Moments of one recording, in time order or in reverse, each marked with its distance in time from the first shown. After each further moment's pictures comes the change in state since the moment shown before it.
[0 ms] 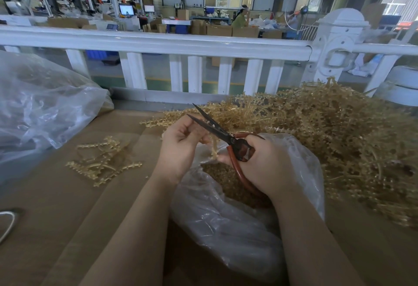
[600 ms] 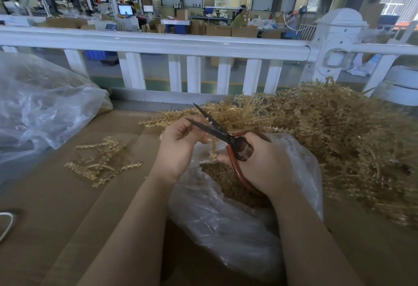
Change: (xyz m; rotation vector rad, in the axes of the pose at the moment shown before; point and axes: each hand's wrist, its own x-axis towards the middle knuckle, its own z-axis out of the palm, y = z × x) left_hand 0.000 0.006 -0.001 0.022 -0.001 -0.069; right_hand 0.001 0.000 -0.002 0.008 -0.004 0.014
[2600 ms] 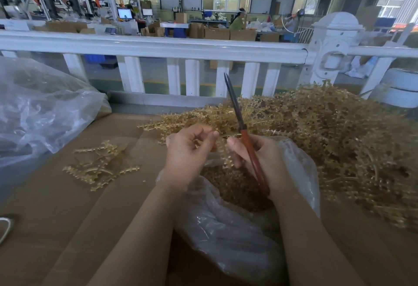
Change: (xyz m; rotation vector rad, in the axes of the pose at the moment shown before) left_hand -0.003 -0.011 0.017 0.254 0.001 0.110; right_hand 0.007 -0.006 -0.003 0.756 -0.105 0.317
